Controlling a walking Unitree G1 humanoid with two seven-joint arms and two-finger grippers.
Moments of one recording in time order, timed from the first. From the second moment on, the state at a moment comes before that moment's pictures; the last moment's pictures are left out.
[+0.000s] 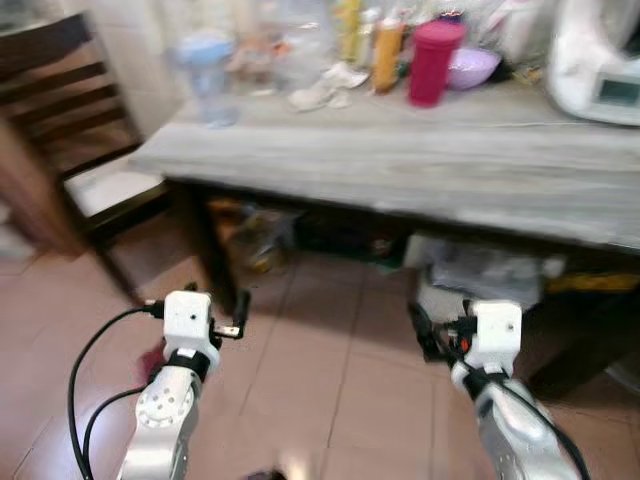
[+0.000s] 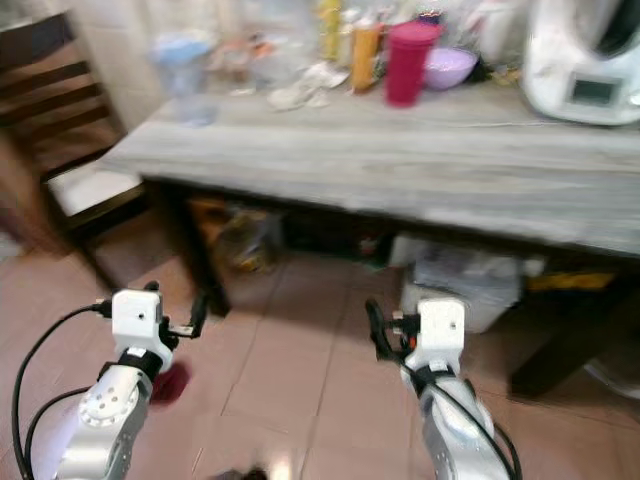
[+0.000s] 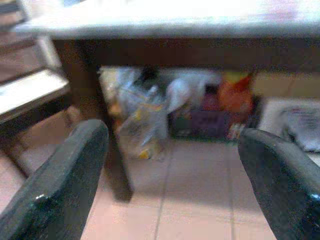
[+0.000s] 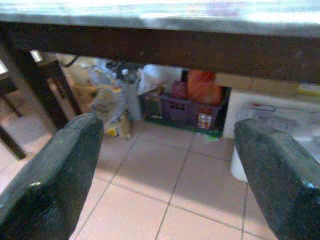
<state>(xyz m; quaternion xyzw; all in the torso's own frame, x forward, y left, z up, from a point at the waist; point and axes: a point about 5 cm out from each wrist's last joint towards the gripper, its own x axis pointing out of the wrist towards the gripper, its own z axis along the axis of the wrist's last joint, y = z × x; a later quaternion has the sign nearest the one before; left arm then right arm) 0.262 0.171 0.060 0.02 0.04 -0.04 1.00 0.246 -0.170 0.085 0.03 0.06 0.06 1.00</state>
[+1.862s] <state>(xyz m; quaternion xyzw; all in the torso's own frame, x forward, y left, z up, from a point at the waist) 0.279 0.139 0.107 -0.05 -0.04 -0.15 0.99 0.251 -0.179 0.115 -0.01 -0.01 0.02 1.00</state>
